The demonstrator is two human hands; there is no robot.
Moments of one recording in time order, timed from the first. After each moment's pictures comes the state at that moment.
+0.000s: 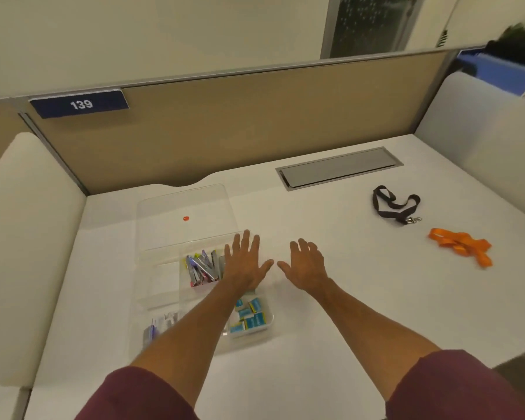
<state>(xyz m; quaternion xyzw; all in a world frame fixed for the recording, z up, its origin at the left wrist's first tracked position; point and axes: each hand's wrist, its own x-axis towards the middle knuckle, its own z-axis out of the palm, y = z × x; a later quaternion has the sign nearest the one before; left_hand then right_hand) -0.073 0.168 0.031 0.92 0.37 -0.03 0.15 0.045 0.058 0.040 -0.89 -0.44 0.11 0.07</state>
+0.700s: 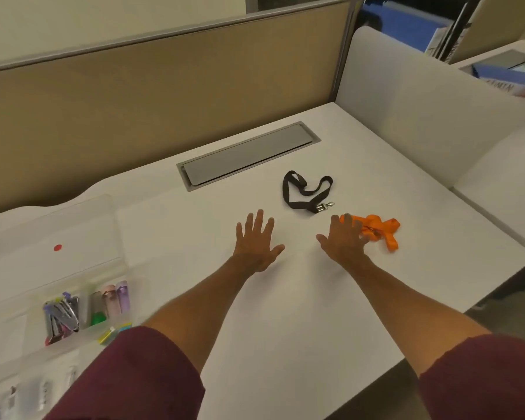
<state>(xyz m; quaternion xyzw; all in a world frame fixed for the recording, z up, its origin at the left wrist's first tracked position) 0.202 0.055 0.010 0.96 0.23 -0.09 0.12 0.333 -0.102 0.032 -0.97 -0.19 0.14 0.05</state>
